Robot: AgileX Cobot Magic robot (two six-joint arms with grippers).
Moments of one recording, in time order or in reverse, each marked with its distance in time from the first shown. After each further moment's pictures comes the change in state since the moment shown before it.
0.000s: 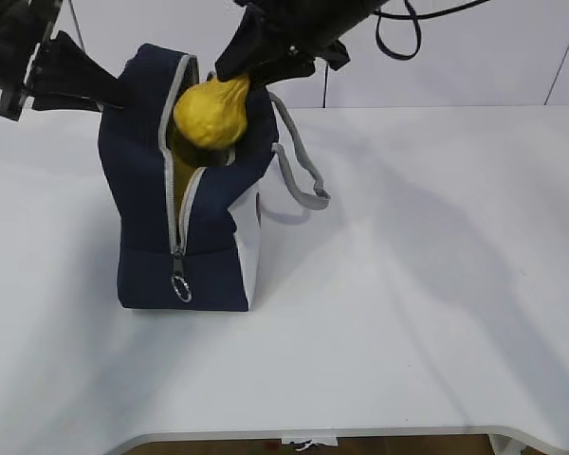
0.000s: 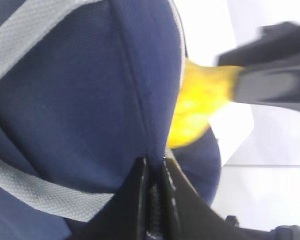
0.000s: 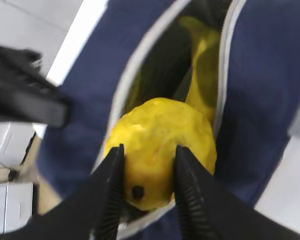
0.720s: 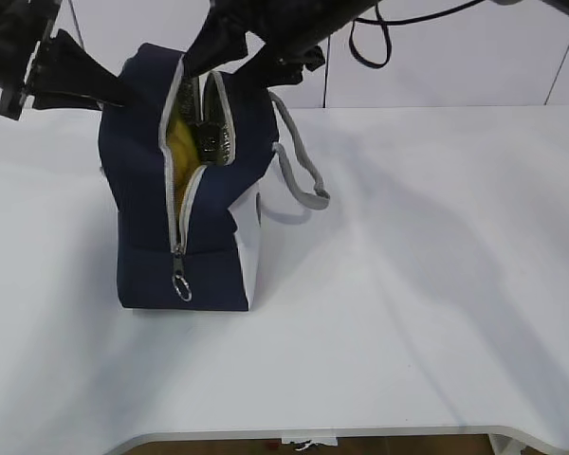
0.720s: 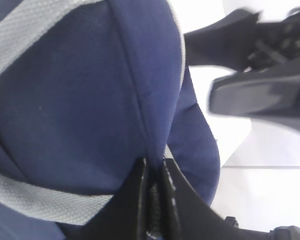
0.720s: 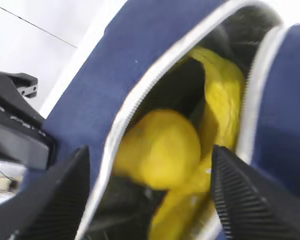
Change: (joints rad) left arm 0.000 0.000 0.000 -0.017 -0.002 0.000; right arm 0.018 0.082 -0.072 0.038 -0.068 -0.077
